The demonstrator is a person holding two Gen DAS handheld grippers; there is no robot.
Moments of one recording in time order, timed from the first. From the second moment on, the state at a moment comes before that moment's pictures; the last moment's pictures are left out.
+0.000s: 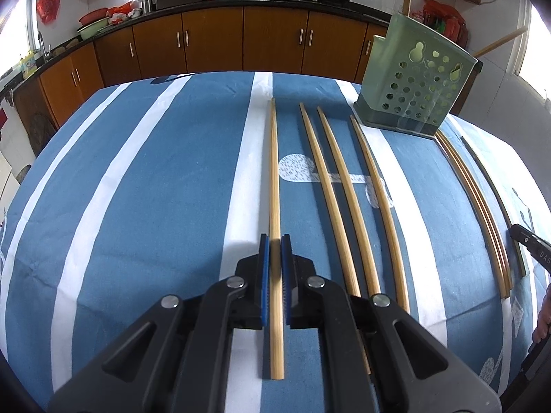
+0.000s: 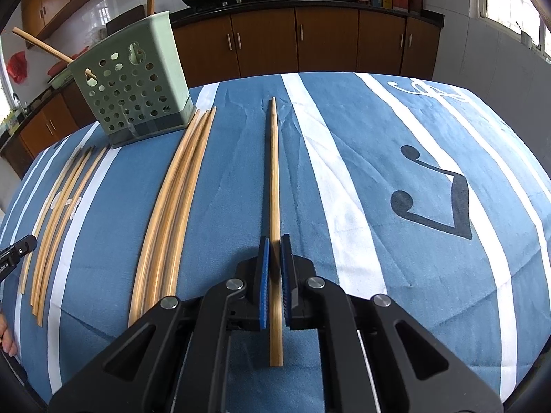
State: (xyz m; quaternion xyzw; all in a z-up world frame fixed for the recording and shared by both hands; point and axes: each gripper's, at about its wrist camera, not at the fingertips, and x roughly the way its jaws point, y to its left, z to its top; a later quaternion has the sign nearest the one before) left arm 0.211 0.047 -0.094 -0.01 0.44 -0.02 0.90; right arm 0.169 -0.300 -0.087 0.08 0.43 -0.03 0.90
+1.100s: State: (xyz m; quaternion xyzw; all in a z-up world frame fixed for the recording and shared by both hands) left arm 0.179 0.055 0.054 -0.04 0.27 -0.05 0.96; right arm 0.142 -0.321 0.040 0.10 0.25 -0.03 0.96
